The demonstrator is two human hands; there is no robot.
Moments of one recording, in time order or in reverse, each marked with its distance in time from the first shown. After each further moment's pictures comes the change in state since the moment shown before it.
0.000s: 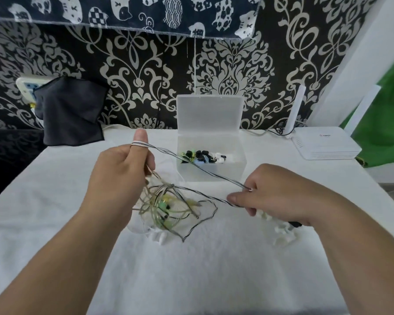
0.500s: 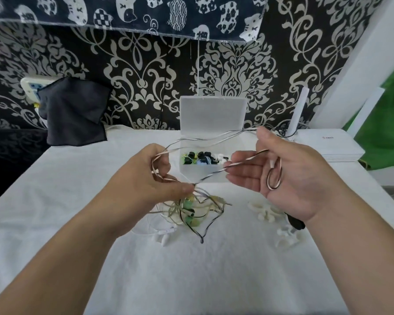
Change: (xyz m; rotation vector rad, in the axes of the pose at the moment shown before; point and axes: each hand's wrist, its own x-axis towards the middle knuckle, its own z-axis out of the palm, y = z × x) left_hand 0.005 -0.012 -0.009 -0.058 -0.500 0.005; right_hand 0.001 -0.019 -0.004 1.457 -0.005 -0.148
